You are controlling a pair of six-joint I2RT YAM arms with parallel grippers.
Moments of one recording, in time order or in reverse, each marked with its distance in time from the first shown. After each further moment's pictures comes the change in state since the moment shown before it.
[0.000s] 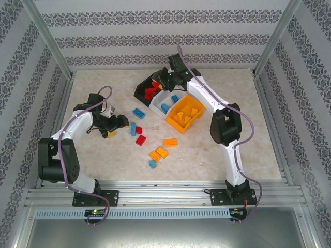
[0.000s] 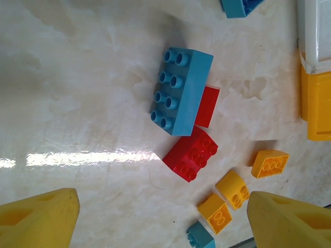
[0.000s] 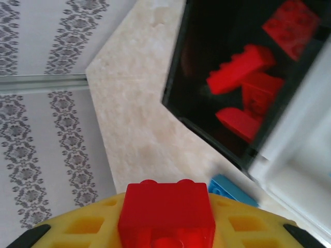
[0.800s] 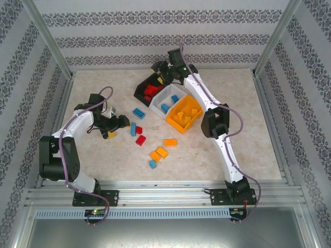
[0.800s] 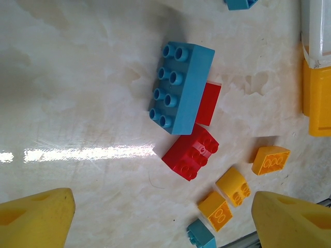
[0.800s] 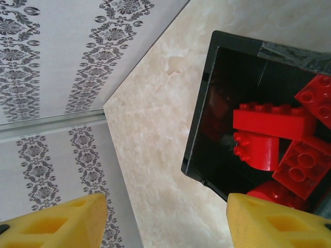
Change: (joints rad) left arm 0.000 0.021 0.000 0.000 0.018 0.018; right arm -0.045 0.307 0.447 -0.089 -0.003 0.069
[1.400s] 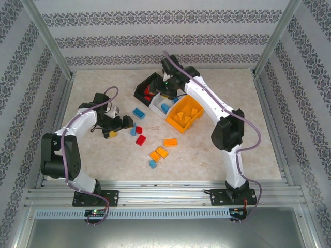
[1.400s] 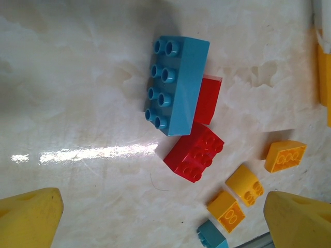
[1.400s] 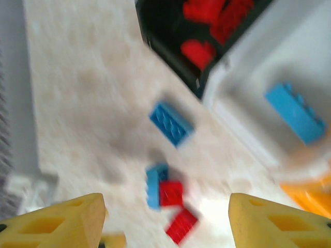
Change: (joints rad) left arm -0.063 0.036 0.022 -0.004 -0.049 0.031; right arm 0.167 -0.473 -0.496 -0.335 0.126 -0.477
